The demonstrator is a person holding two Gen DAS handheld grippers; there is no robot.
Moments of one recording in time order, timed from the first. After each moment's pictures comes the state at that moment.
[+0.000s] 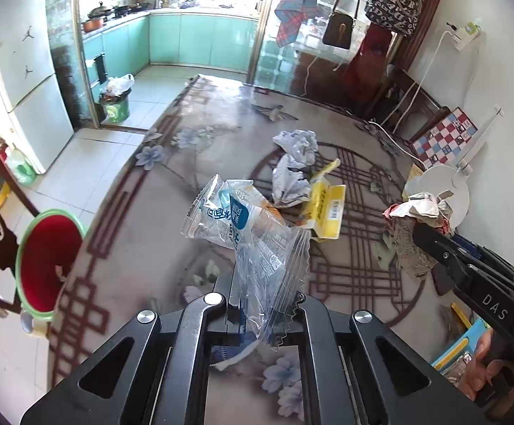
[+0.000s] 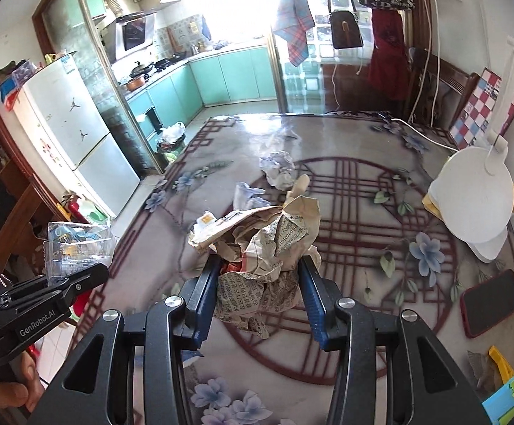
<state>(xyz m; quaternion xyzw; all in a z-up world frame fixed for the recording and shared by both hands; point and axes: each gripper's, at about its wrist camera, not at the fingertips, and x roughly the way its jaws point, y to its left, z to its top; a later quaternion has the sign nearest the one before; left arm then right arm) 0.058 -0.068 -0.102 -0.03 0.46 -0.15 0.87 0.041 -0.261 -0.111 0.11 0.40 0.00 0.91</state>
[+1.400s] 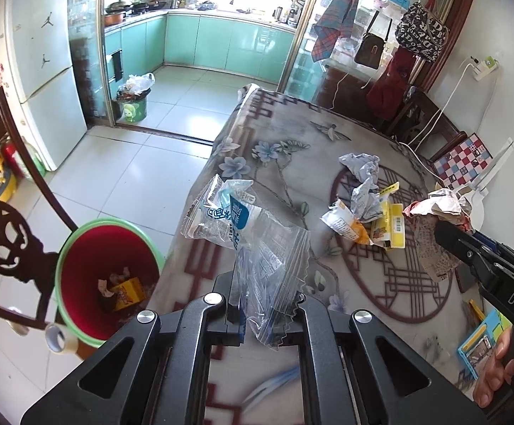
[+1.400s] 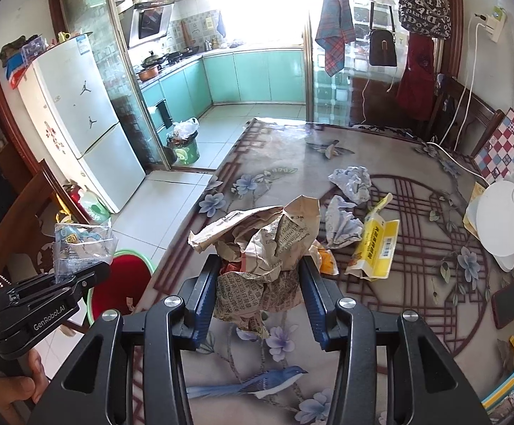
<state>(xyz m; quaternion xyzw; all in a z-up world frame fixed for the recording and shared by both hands) 0.101 0.083 -0.112 -0.05 0.45 -0.15 0.88 0.085 -0.087 -0.086 0.07 0.41 0.00 0.91</state>
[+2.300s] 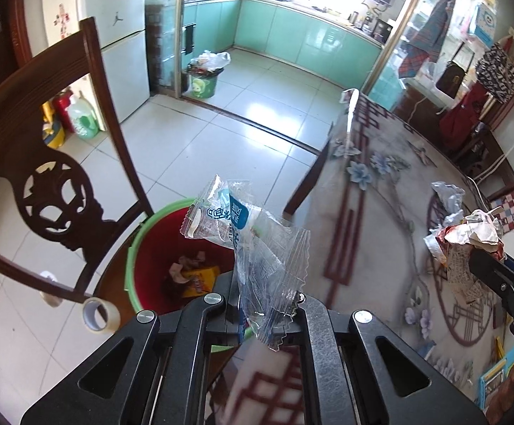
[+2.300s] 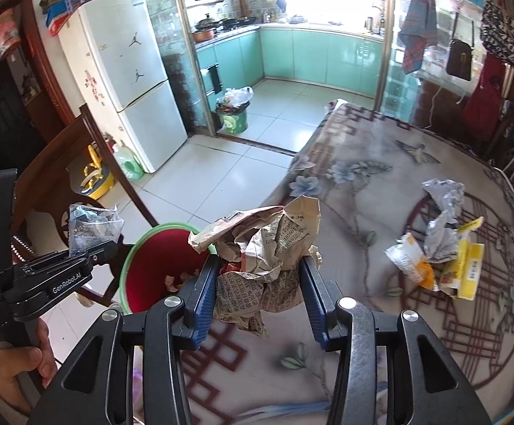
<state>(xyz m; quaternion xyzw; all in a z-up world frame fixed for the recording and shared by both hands) 0.133 0.221 -0.155 -0.09 0.48 -0.03 0.87 0.144 0.057 -0.124 0.02 0.45 0.10 0.89</state>
